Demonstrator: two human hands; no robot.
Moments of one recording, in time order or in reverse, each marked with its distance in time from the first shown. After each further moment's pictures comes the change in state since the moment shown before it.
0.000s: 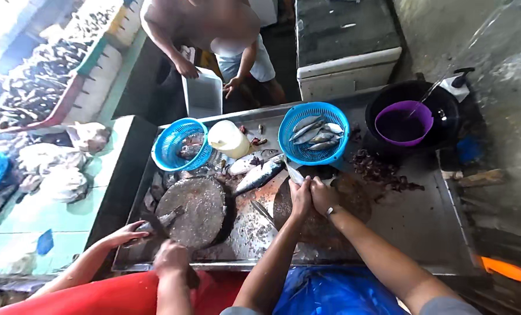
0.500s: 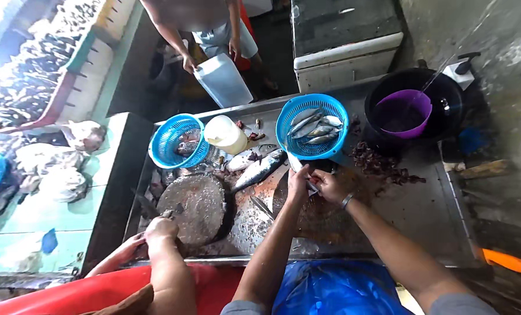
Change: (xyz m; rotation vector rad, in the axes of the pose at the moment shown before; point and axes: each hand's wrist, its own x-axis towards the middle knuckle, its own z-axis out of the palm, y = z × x) left_hand 0.012 0.024 0.007 -0.163 -0.086 -0.224; right_hand 0.016 0.053 0.006 0.865 -0.050 -0.196
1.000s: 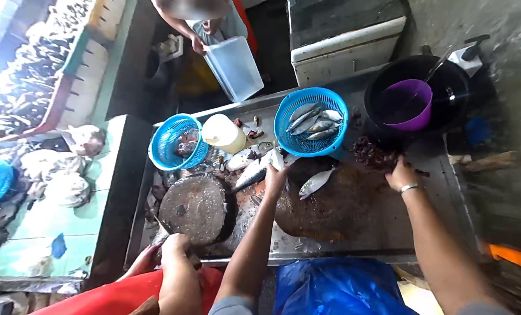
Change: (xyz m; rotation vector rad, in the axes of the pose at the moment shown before) left_hand 0.031 0.018 -0.084 0.806 0.078 0.075; right_hand -0.073 0.063 -0.159 -0.644 0.415 0.696
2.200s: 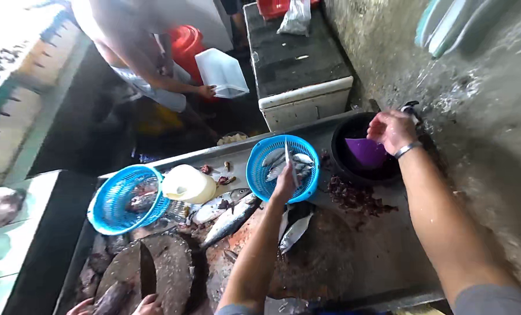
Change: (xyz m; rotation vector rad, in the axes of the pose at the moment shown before) left_hand 0.115 0.126 0.113 -0.570 -0.494 0.117; right_hand 0.094 -0.135 -0.197 1.131 0.168 -0.191
